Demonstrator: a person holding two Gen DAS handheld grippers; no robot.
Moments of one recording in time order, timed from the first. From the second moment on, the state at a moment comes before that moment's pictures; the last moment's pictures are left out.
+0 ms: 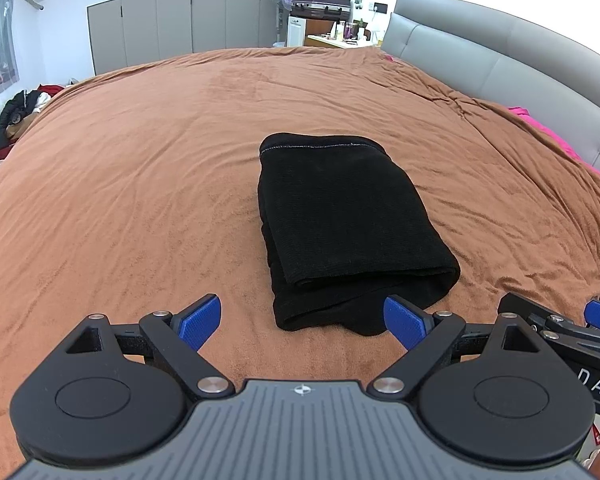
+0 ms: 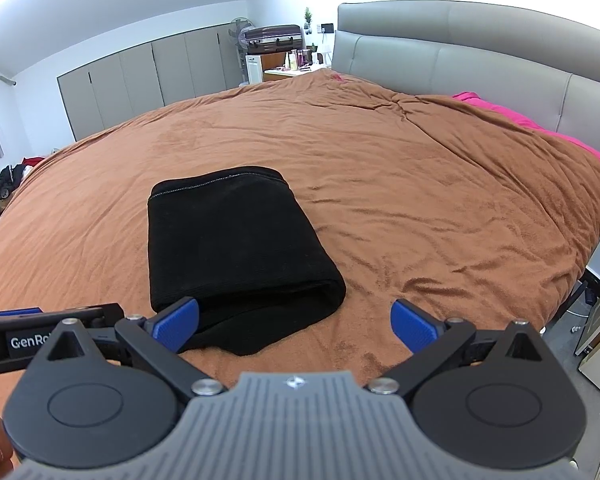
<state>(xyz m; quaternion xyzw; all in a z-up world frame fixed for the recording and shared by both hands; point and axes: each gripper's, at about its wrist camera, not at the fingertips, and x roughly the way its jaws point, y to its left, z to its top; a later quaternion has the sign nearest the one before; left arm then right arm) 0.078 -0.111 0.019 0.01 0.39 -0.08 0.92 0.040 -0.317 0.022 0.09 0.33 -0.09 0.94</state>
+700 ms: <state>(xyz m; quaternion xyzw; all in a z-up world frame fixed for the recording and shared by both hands) 0.078 -0.110 0.019 0.01 0.39 -0.08 0.92 0.035 -0.311 0.023 0.09 0.33 -0.09 0.94</state>
